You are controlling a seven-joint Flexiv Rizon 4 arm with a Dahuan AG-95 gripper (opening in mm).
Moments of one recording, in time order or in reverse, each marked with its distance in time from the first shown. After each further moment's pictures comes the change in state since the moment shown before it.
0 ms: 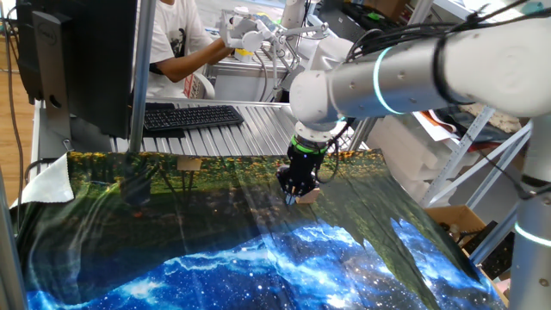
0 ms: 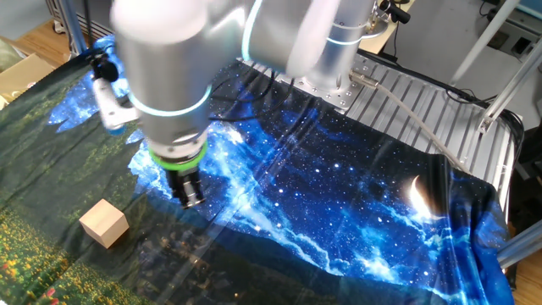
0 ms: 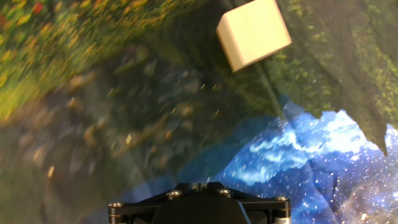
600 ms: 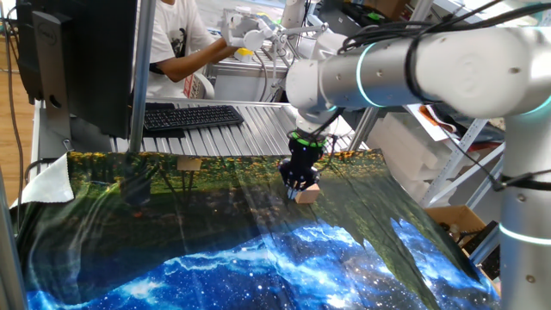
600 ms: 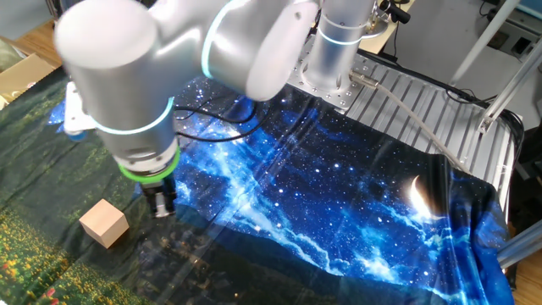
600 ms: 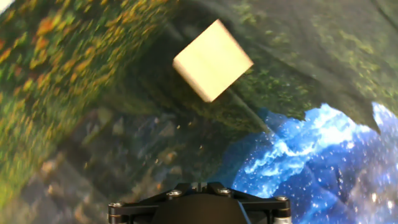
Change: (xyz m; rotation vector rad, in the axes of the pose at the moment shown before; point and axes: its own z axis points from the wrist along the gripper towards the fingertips) arm -0.033 -0.004 0.001 0.031 0.041 0.252
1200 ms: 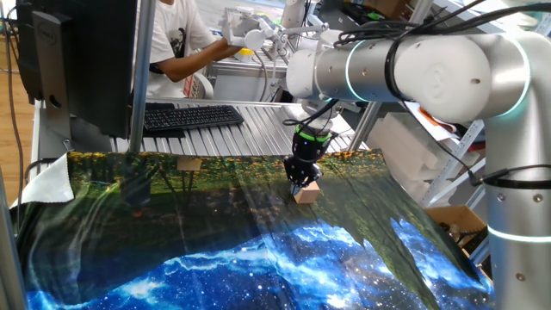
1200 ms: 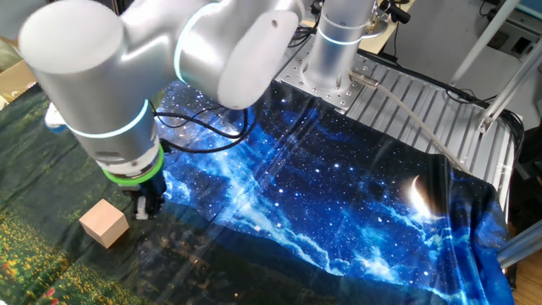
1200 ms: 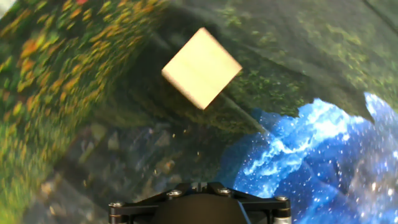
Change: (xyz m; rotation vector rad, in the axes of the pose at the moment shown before) arm -0.016 0.001 -0.002 0.000 0.011 0.245
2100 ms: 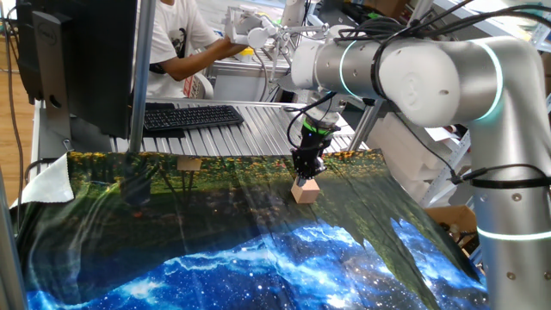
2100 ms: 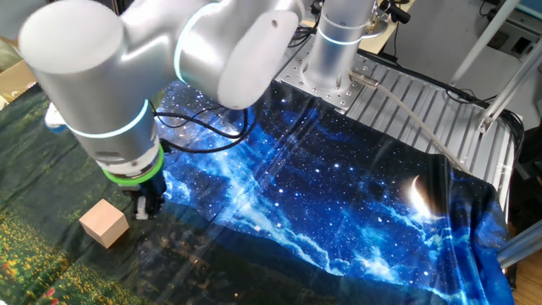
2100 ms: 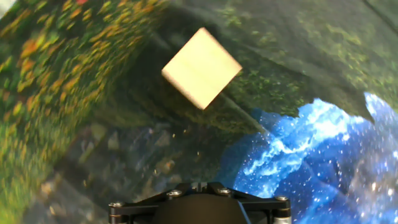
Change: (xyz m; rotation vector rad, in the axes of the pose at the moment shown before) arm -0.043 0.010 -0.011 -0.030 0.004 0.267
